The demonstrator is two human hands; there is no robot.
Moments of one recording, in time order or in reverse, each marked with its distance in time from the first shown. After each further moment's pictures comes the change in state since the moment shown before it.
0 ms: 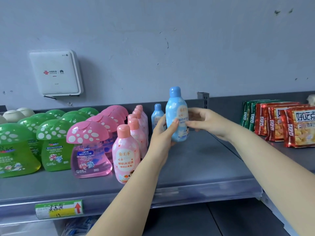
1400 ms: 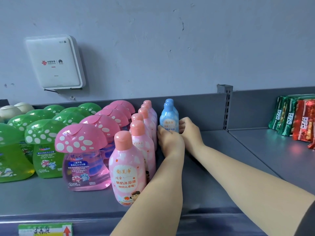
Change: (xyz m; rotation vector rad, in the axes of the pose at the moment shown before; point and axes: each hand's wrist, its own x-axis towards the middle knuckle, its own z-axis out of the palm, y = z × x) left_hand 0.079 -0.067 -0.016 0.330 0.739 -0.252; right_hand 0.100 0.084 0.091 -0.036 0.431 0.127
